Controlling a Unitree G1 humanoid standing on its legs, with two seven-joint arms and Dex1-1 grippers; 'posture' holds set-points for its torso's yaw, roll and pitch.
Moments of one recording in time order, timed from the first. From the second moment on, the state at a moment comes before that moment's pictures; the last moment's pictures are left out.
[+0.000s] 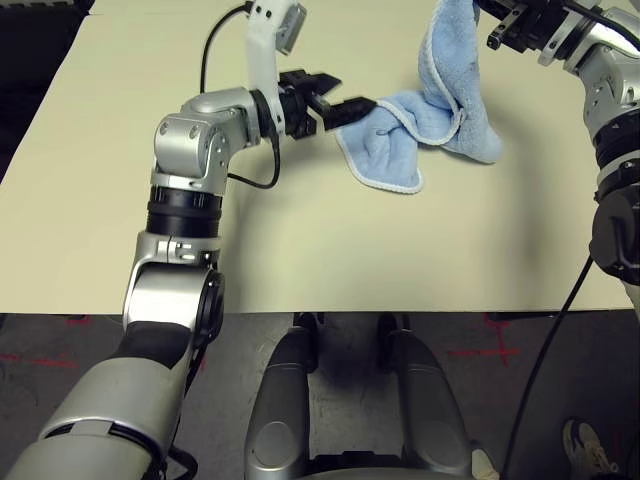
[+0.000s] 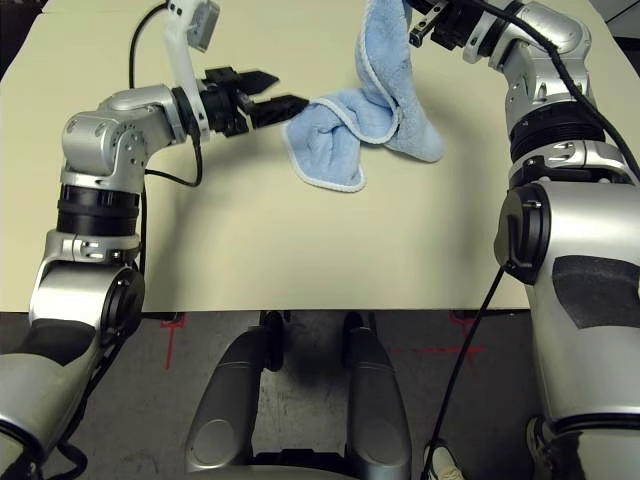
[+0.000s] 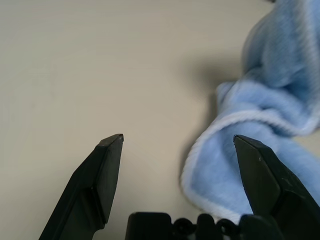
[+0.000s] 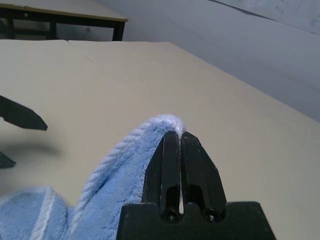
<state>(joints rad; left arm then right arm) -1.20 0.32 0.01 0.74 -0.15 0.38 -0.73 -1.48 -0.56 -0.15 1.23 0.09 -0.31 0.93</state>
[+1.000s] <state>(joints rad) -1.32 0.26 -0.02 1.14 -0.07 0.19 -1.06 -1.71 -0.62 -0.26 1.30 0.15 -0.40 0.89</state>
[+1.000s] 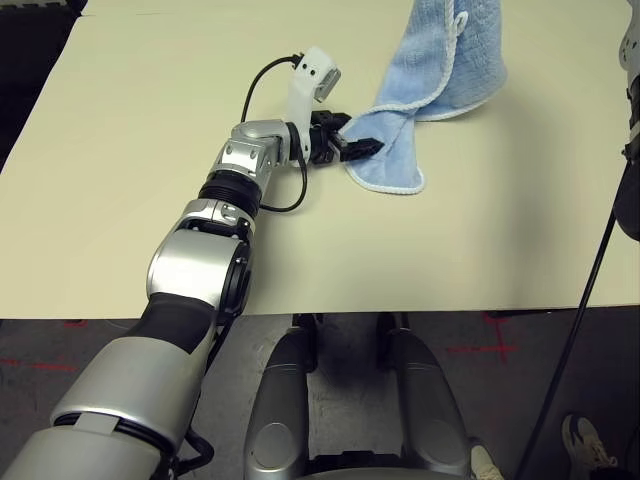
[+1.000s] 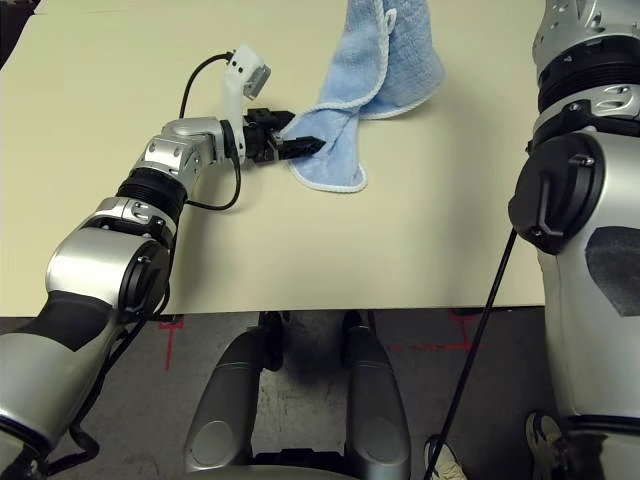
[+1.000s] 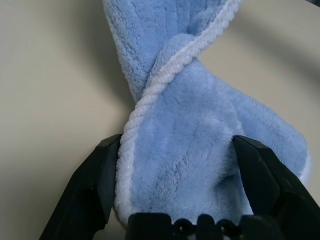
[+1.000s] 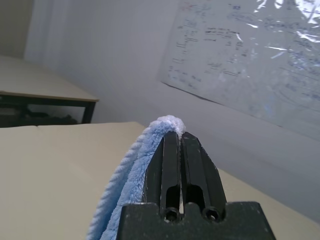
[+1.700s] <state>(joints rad) -1.20 0.36 -0.06 0.84 -0.08 0.43 -1.19 -1.75 -0.60 -0.26 1.31 0.11 -0.44 0.84</state>
